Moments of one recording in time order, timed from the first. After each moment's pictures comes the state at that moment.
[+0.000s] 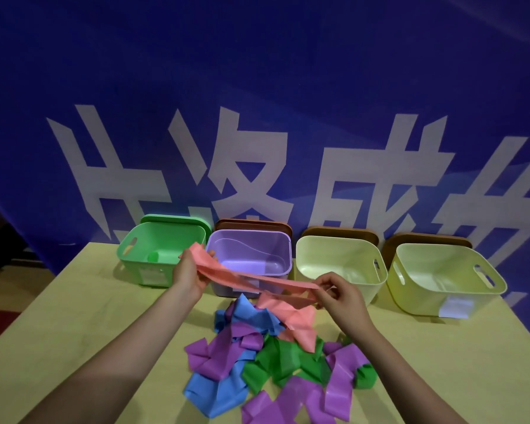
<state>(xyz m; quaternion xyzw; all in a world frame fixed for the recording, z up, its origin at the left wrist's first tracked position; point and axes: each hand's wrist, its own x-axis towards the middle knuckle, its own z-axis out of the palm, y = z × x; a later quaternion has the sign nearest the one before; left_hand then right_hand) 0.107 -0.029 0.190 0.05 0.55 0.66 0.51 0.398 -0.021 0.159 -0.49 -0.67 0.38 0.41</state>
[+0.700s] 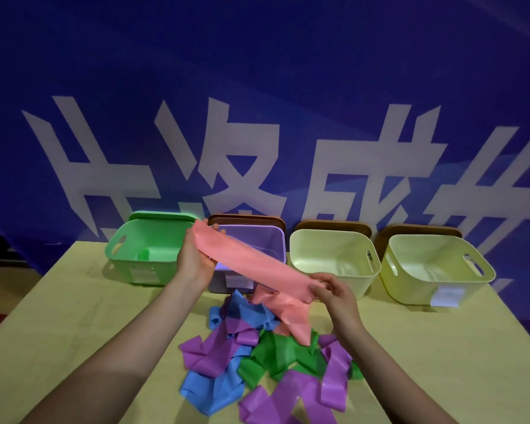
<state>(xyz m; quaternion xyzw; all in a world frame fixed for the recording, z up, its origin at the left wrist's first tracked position) 0.126 -0.008 0.204 0.07 0.41 0.74 0.53 0.390 -0.026 0.143 -0.52 -0.49 0.52 0.47</state>
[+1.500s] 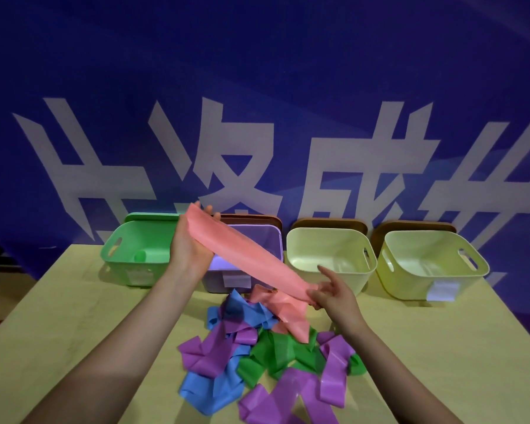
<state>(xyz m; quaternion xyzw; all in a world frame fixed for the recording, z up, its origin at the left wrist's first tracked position) 0.135 -0.018 0.246 0.11 0.34 0.76 0.55 0.399 -0.027 0.146 -0.56 -0.54 0.50 0.40</state>
